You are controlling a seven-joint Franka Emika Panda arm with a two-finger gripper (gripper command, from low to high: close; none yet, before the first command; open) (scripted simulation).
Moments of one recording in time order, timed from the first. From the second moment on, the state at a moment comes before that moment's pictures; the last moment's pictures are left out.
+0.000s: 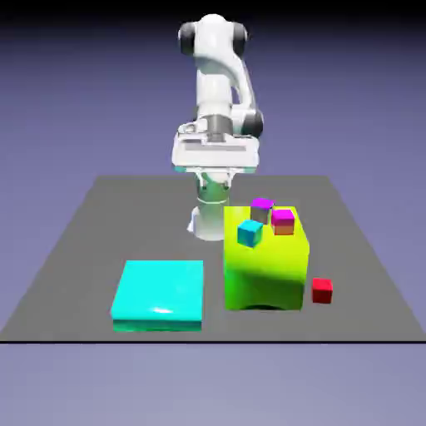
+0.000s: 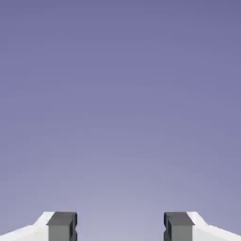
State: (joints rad) arm -0.02 -0.59 0.04 -2.78 0.01 3.00 0.79
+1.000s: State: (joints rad) arm -0.81 -1.17 1.13 -1.98 0.33 2.00 2.01
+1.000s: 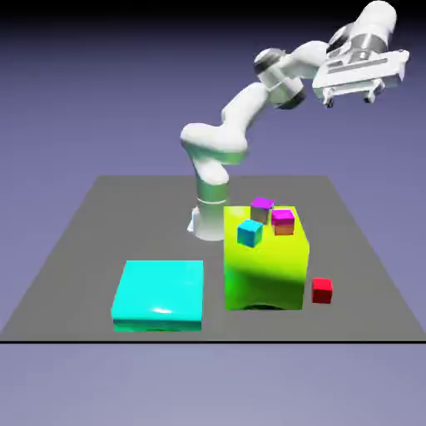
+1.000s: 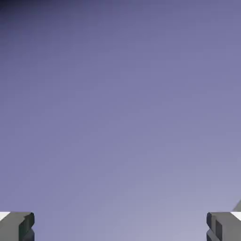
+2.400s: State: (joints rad) arm -1.15 -1.30 1.69 -1.82 0.23 1.59 2.76
